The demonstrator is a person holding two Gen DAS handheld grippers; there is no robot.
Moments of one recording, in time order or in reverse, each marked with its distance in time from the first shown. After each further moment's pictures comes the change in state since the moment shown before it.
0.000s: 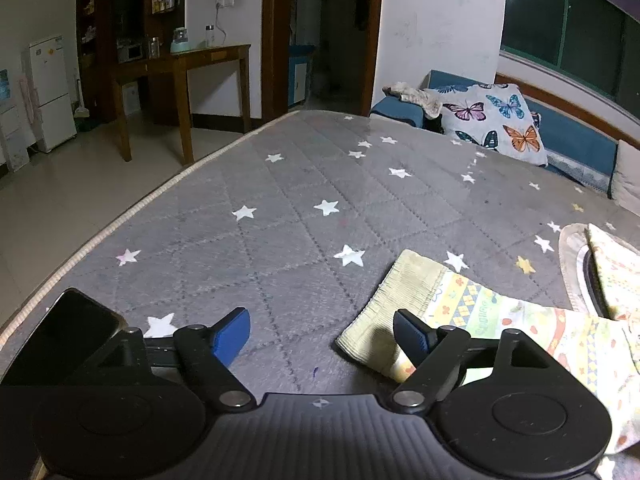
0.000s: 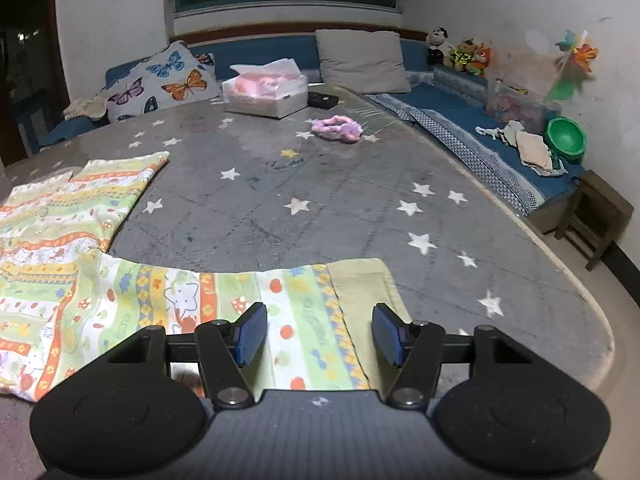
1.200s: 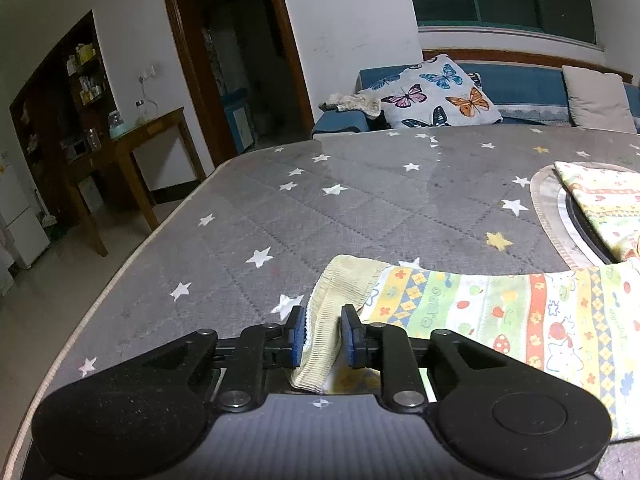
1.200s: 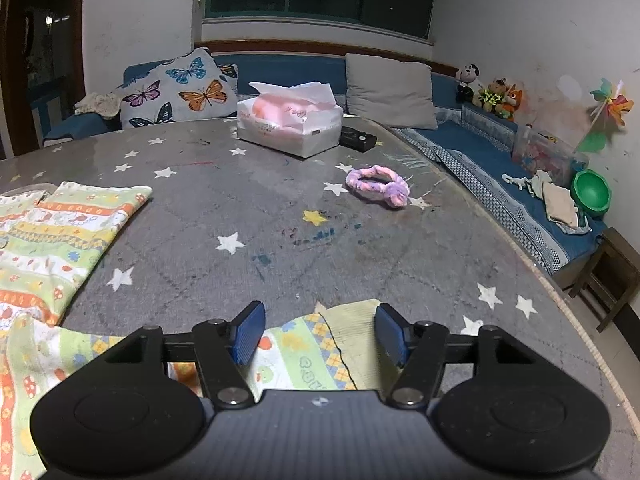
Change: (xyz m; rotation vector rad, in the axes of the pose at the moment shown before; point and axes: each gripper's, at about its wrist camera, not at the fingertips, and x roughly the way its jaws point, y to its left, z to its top) left arm 0.033 -0.054 0.000 0.337 -0.094 -0.007; right arm 0.076 0.022 0.061 -0.112 -0.083 0.024
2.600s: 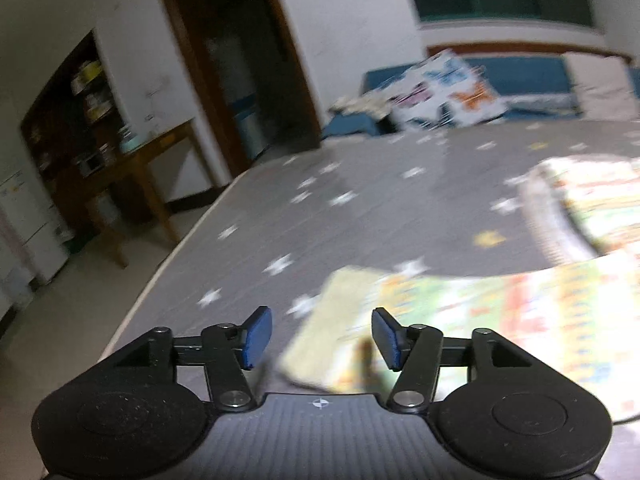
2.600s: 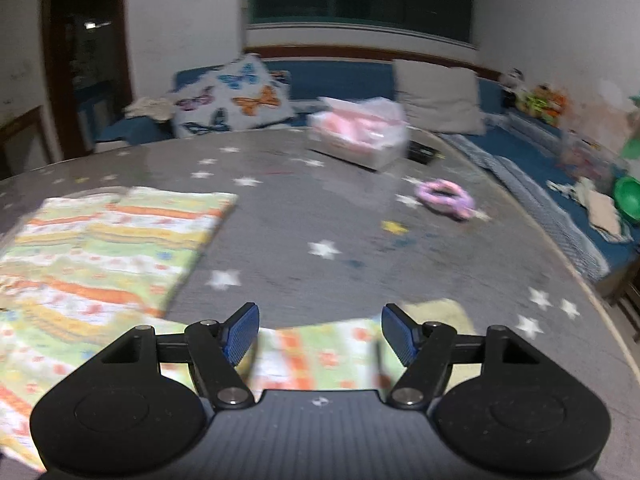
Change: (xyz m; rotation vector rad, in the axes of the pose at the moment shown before) left arm -0.038 -0.018 0.010 0.064 -0.025 0.021; right arm -0.035 0.041 0.007 -0.042 -0.014 0.176
